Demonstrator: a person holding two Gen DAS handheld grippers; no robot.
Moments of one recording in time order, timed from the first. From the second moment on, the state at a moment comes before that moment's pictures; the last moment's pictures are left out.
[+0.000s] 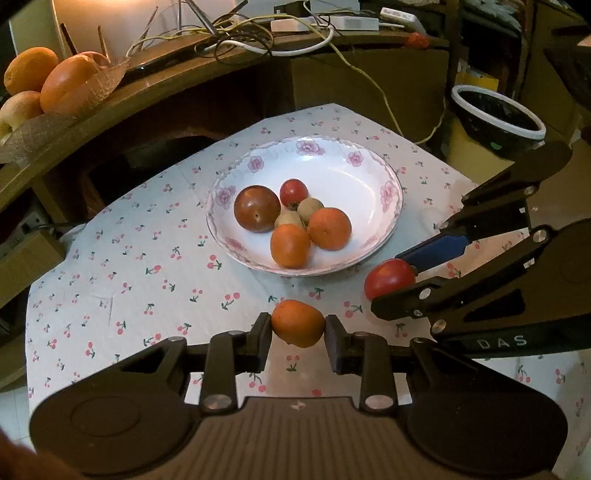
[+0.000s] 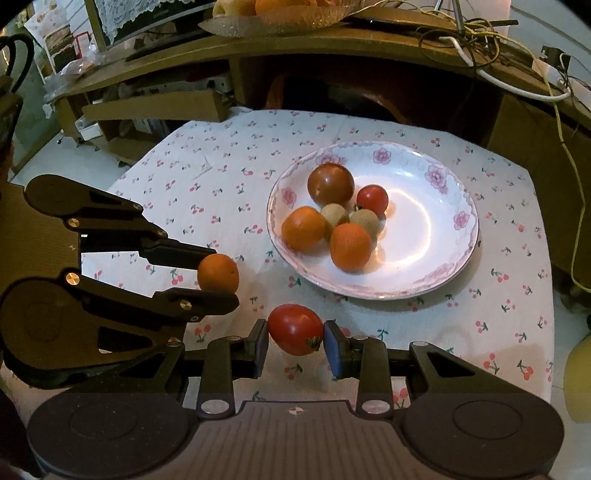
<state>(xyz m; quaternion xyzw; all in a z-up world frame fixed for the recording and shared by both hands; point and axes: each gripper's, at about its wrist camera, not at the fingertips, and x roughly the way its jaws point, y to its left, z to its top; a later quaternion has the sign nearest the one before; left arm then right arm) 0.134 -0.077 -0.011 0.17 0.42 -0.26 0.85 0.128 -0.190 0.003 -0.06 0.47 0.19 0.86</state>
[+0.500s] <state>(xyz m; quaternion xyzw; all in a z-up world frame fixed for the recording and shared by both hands) 0.142 -0.087 -0.004 0.17 0.40 -0.25 0.86 0.135 -0.198 0.009 -0.05 0.45 0.16 0.87</state>
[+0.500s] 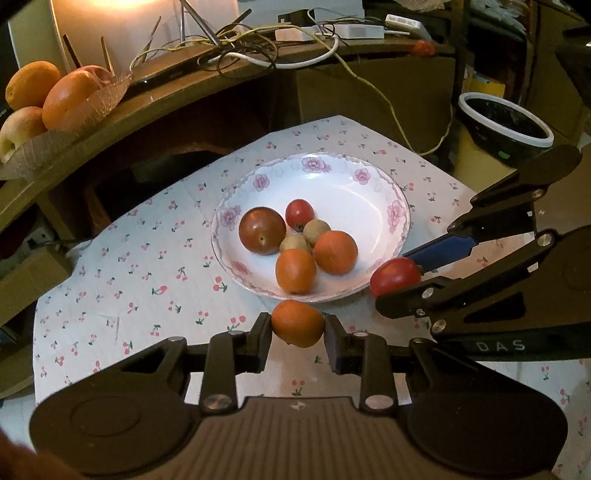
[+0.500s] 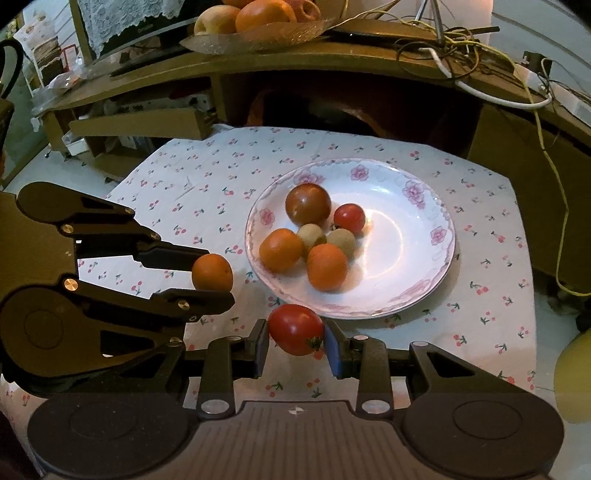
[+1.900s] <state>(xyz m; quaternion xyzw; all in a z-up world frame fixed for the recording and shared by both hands) 0.191 -0.115 0.001 0.17 0.37 -0.21 0.89 0.176 -0.219 0.016 -0.03 0.42 0.10 0.90</state>
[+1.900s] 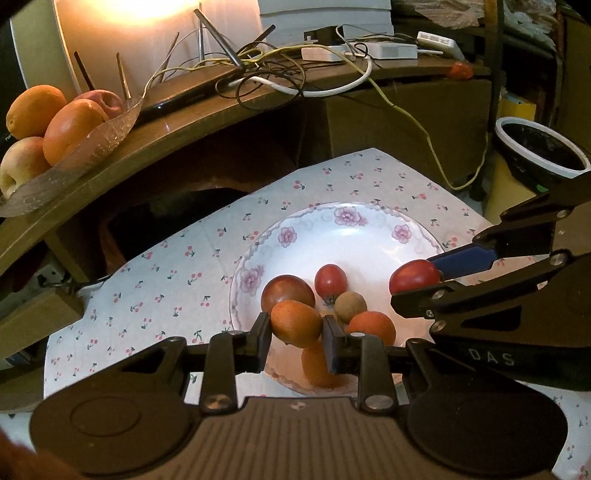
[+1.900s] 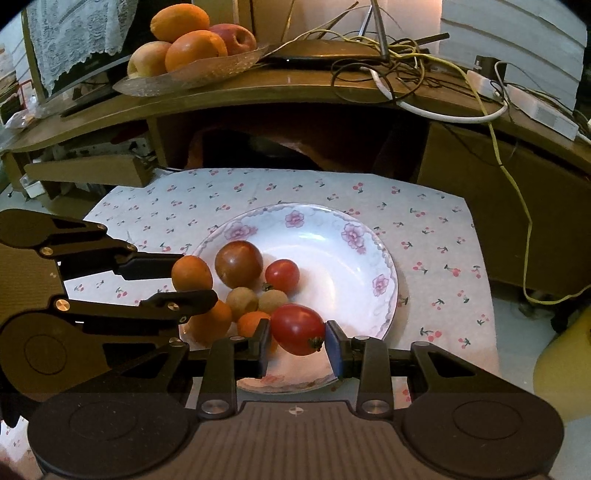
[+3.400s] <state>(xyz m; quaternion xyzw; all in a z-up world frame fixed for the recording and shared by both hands) 0.227 -0.124 -0.017 0.13 0.38 -0.20 0.89 0.222 -0.232 -0.011 0.00 0.44 0.08 0.89</state>
